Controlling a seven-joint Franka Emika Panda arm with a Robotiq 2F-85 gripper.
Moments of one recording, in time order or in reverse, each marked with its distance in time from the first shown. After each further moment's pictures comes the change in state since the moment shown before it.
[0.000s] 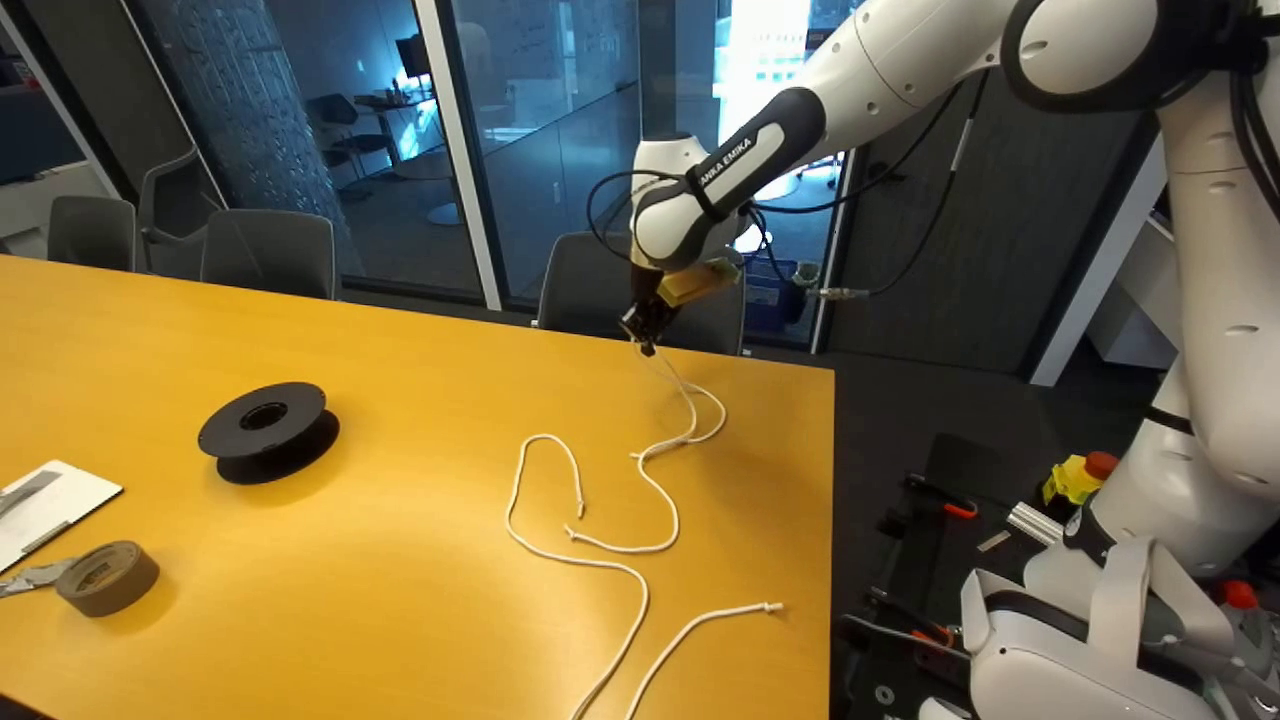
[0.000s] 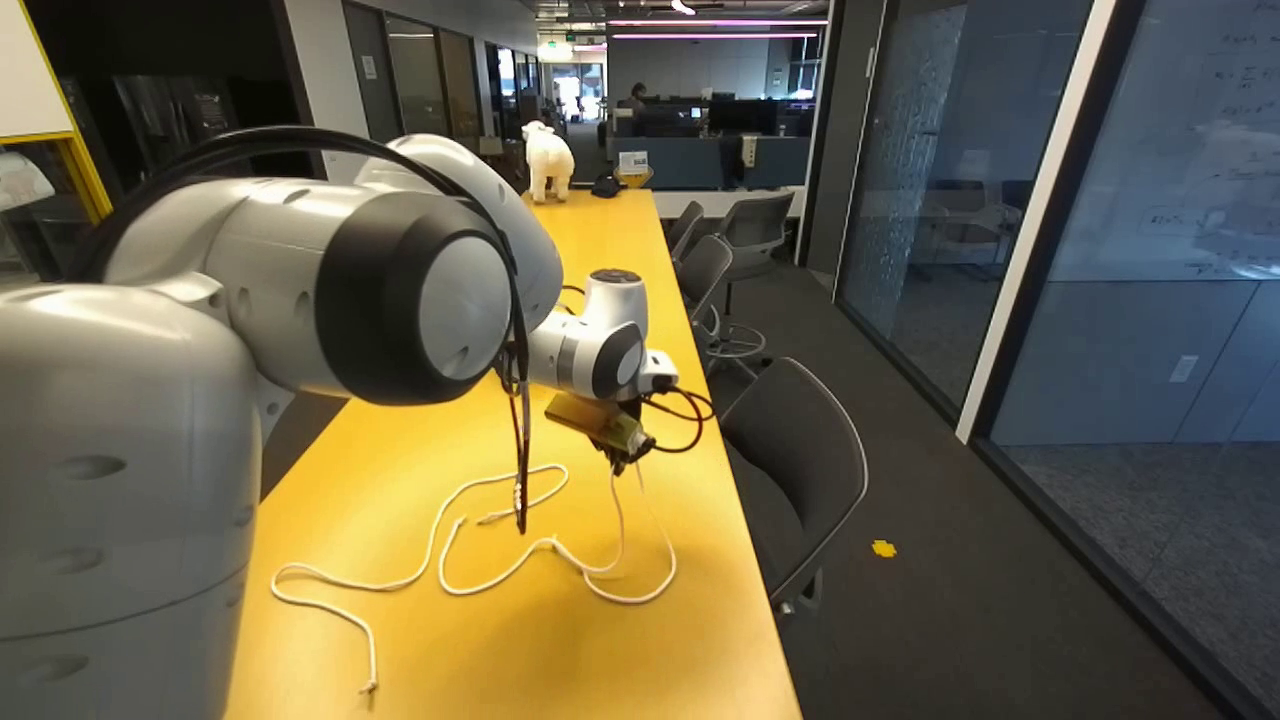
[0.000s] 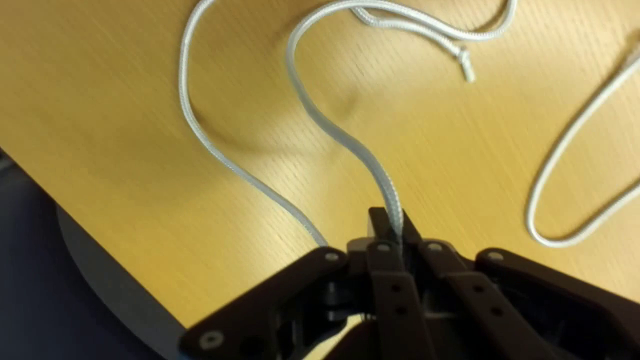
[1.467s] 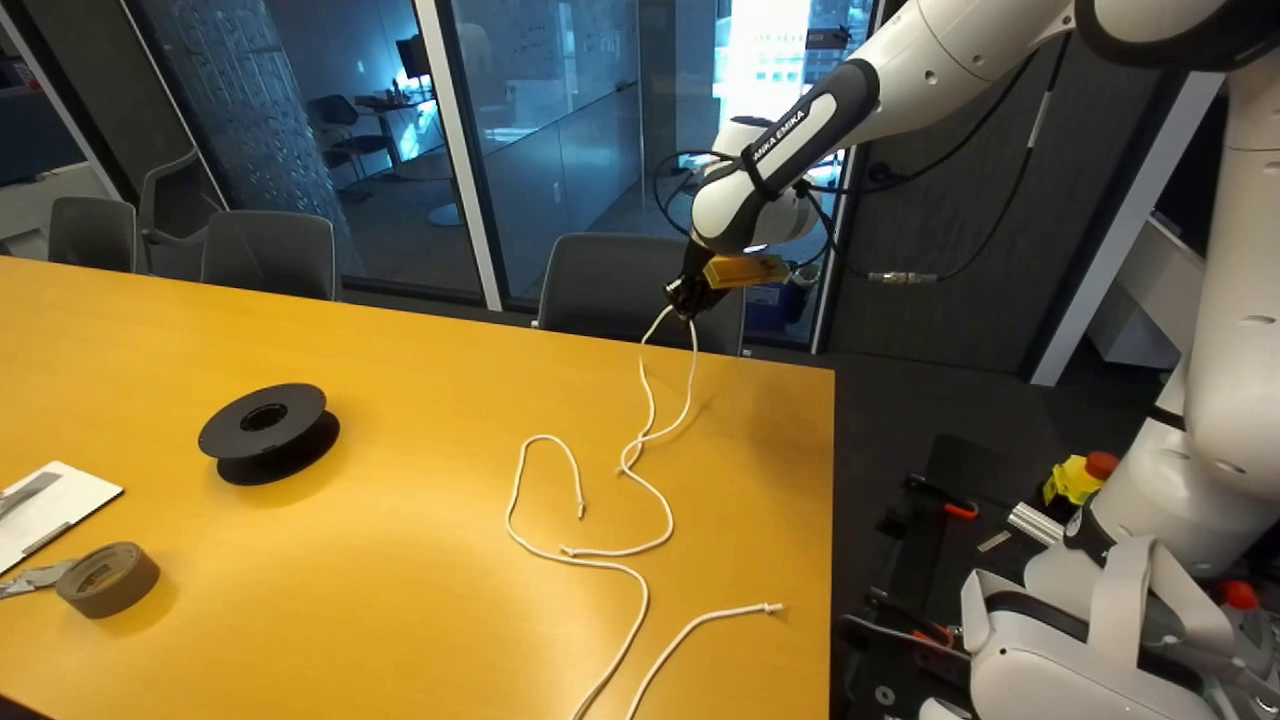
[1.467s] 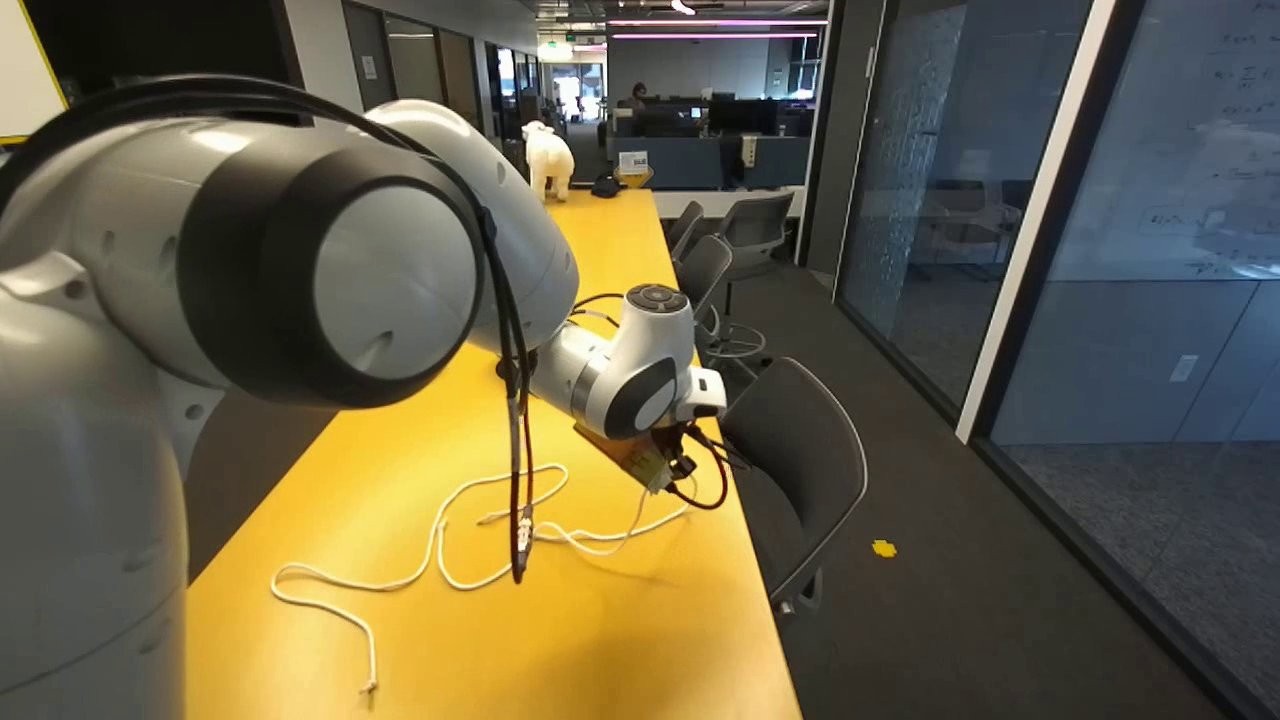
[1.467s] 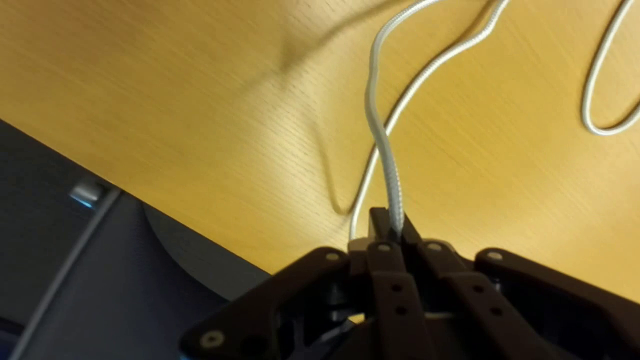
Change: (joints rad) arm -0.074 -0.156 -0.051 -0.255 0.165 0.245 -0.002
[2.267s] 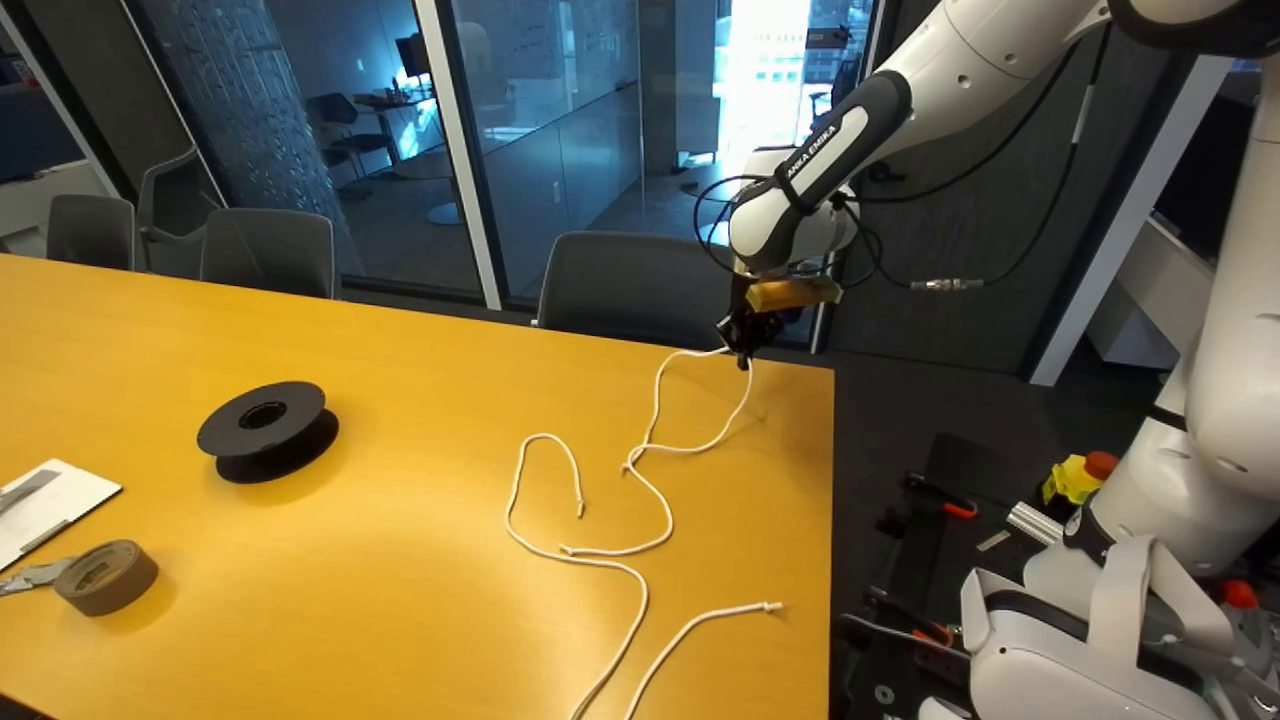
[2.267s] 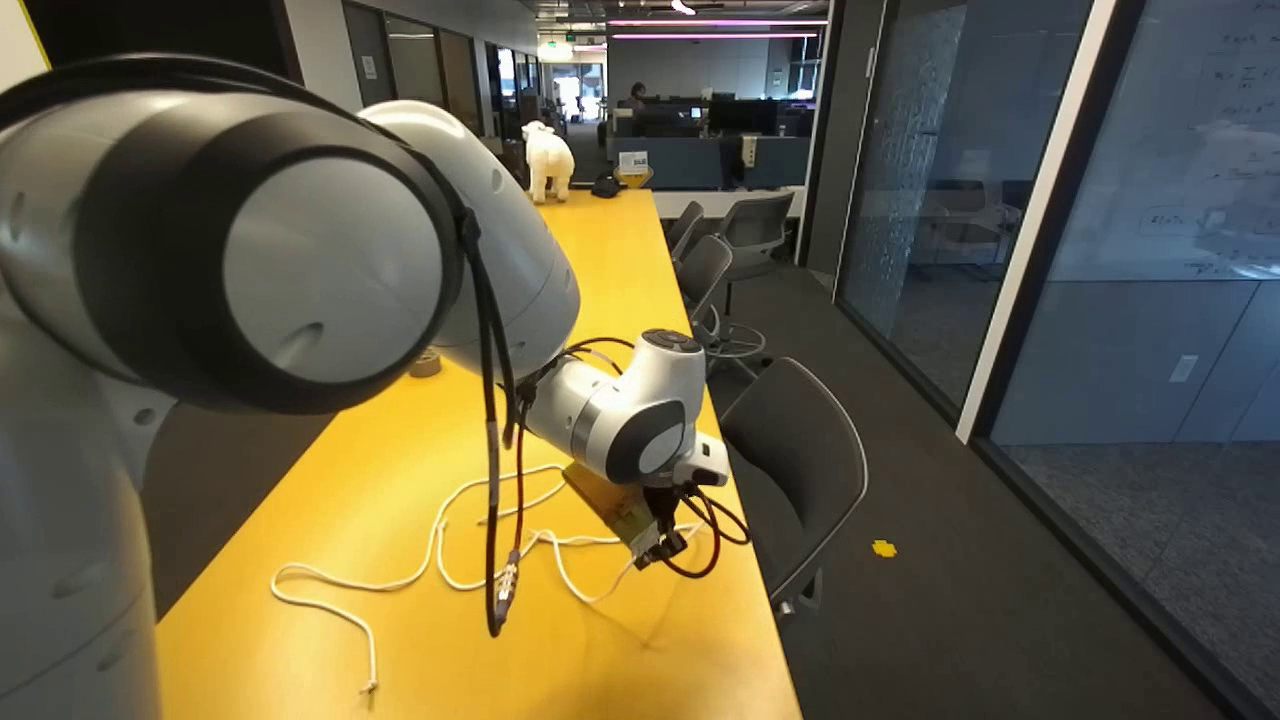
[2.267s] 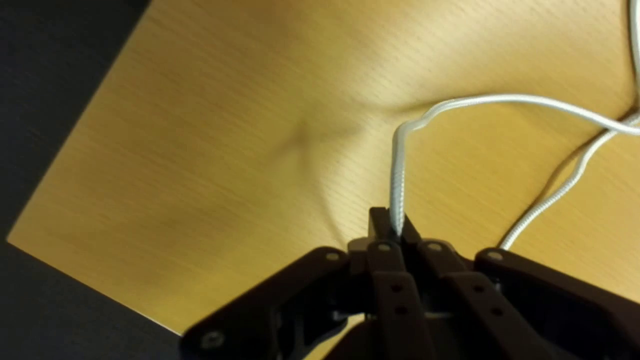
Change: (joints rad) arm 0.007 -0.061 -0.069 -0.150 -0.036 -0.186 0.081
